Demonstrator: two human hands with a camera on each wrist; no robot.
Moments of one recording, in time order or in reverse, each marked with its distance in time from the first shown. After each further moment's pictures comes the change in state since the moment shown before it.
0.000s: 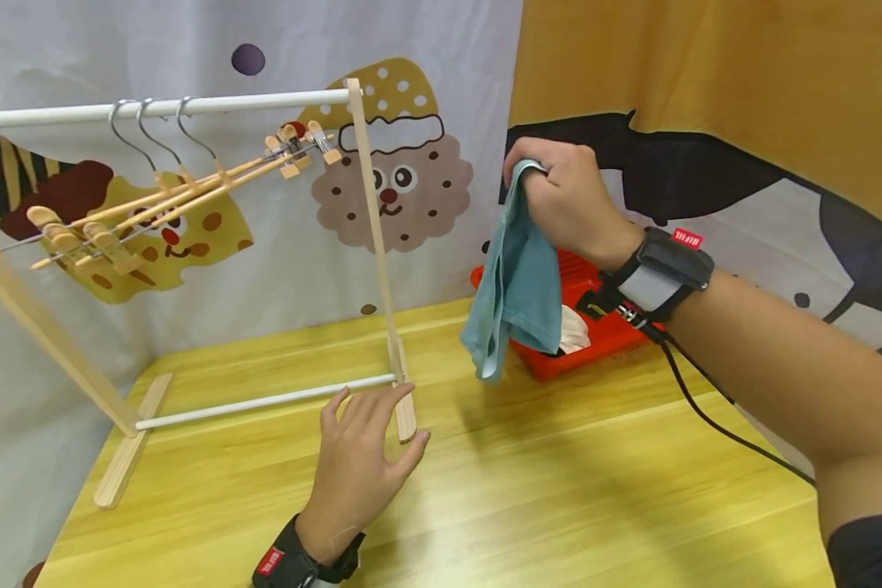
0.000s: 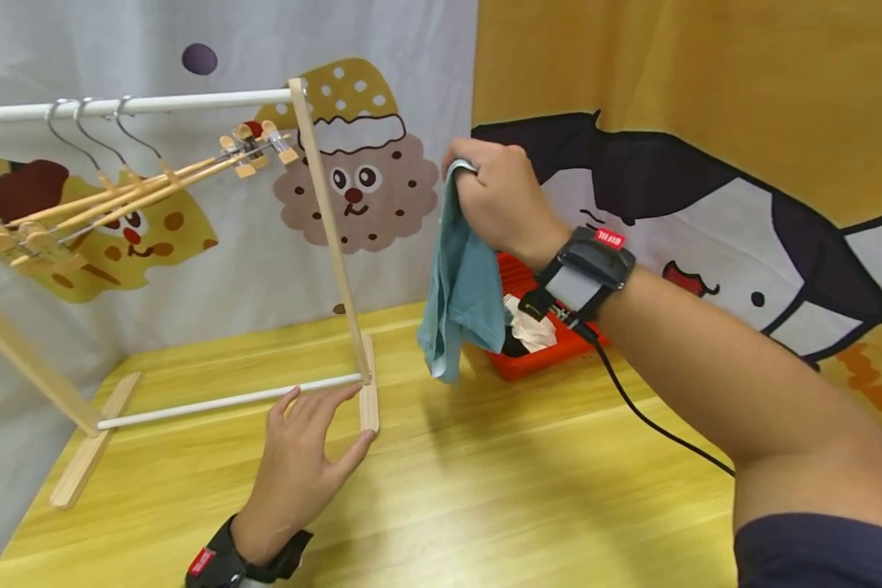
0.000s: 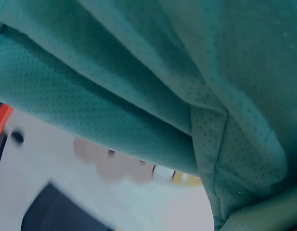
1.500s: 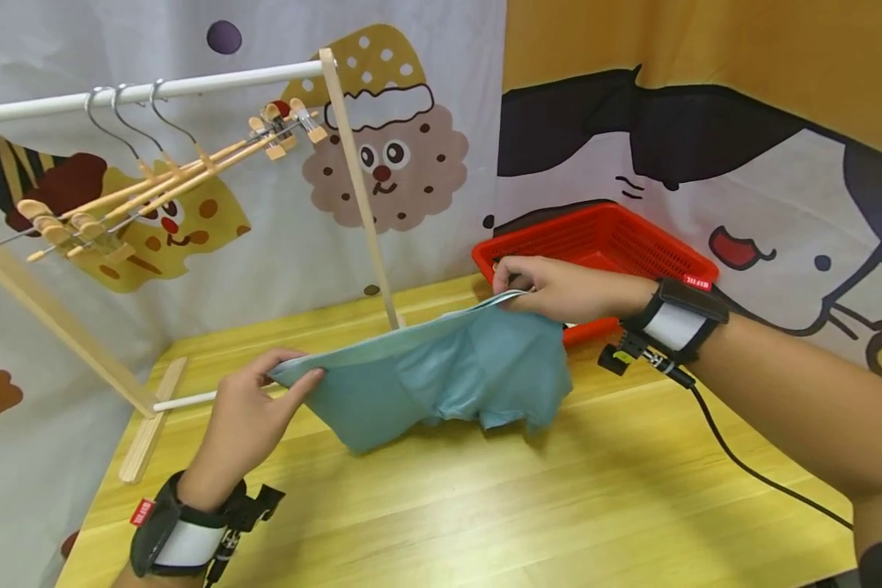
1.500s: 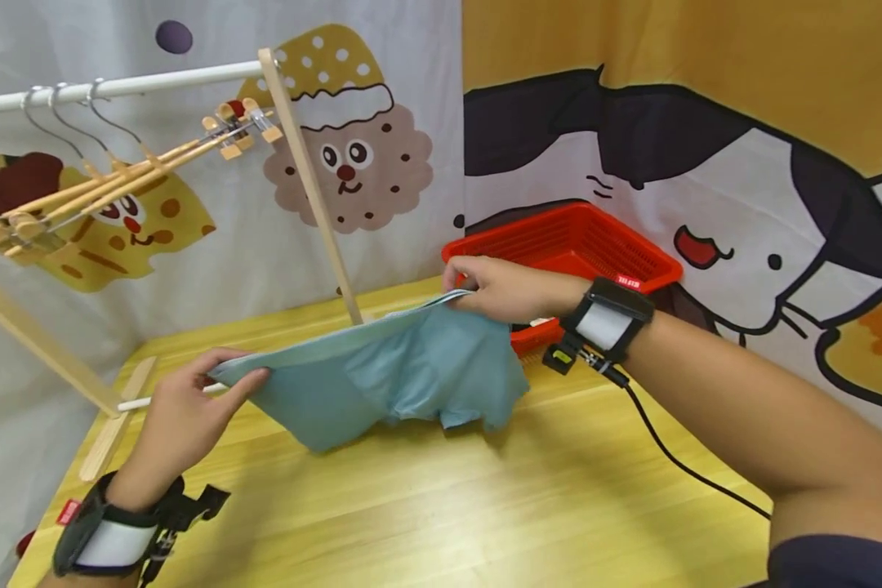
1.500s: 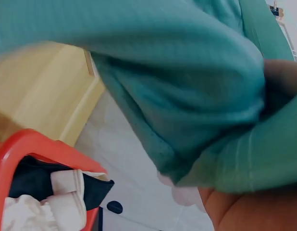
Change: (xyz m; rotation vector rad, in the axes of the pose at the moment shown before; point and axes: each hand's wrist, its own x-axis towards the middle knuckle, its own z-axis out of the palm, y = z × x) left_hand 0.021 -0.053 -0.079 -0.161 -0.088 -0.309; right_hand -0.084 0.066 0.024 0.187 -0.843 0.197
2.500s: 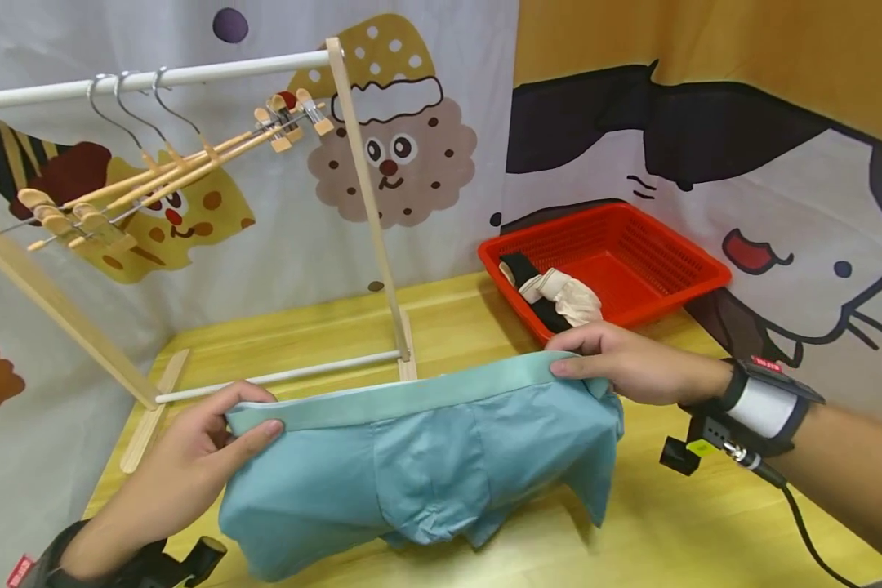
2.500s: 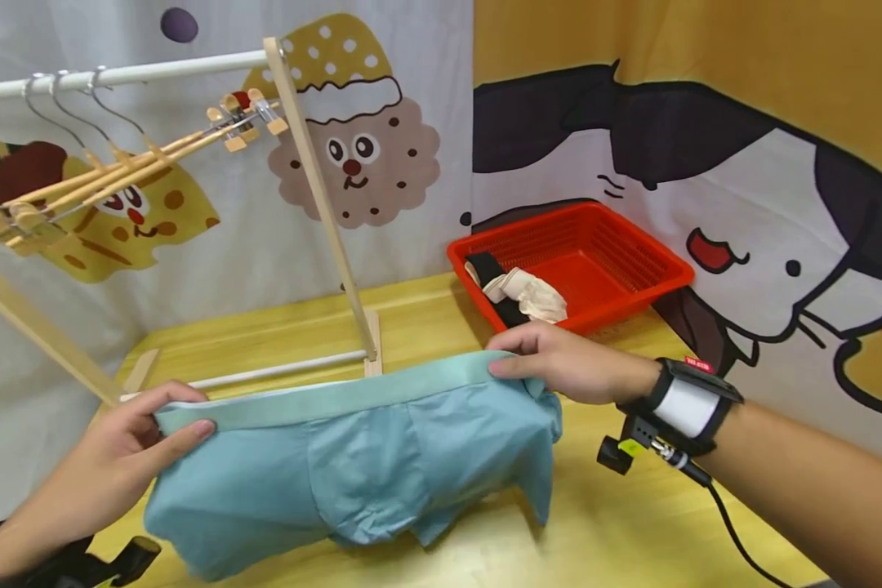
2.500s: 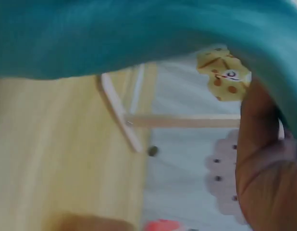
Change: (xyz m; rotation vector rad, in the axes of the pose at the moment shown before) left_hand -0.035 0.001 -0.053 -0.287 -0.366 -0.084; right_hand -0.072 0.027 0.042 0.547 -0.167 -0.074
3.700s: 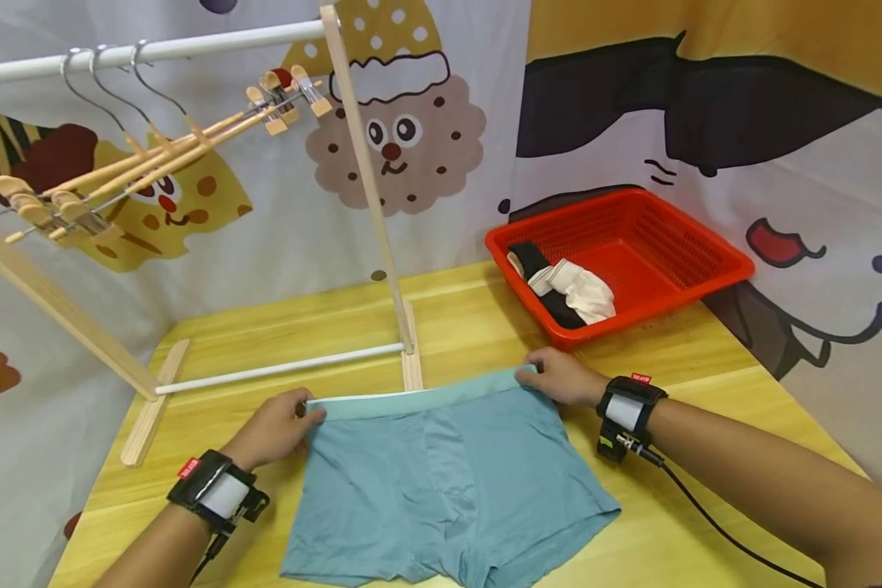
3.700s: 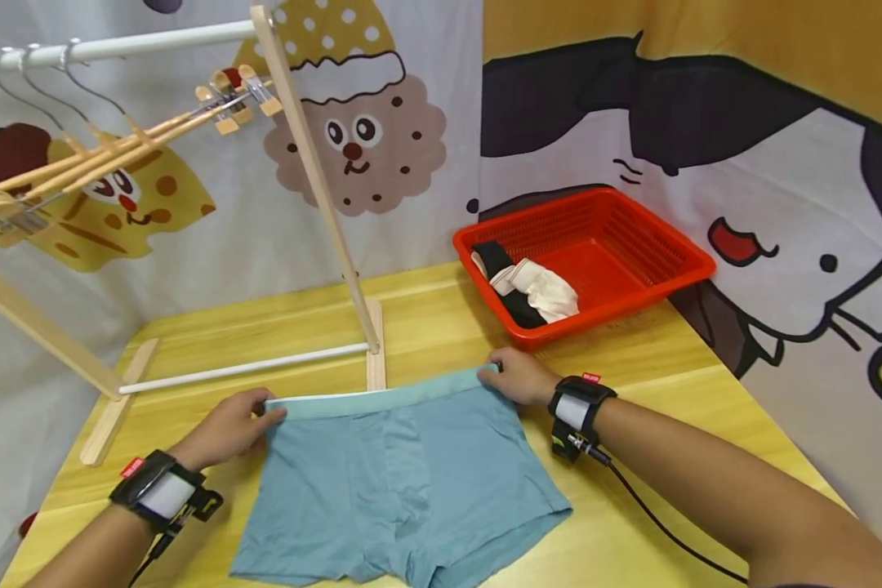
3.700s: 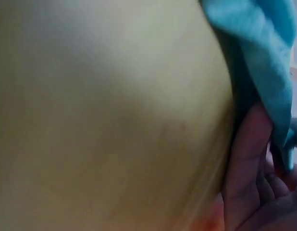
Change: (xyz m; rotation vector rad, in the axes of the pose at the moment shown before) left_hand 0.066 -0.140 0.052 0.250 -0.186 -0.306; right_hand 0.088 0.151 0.007 -0.388 0.357 0.269
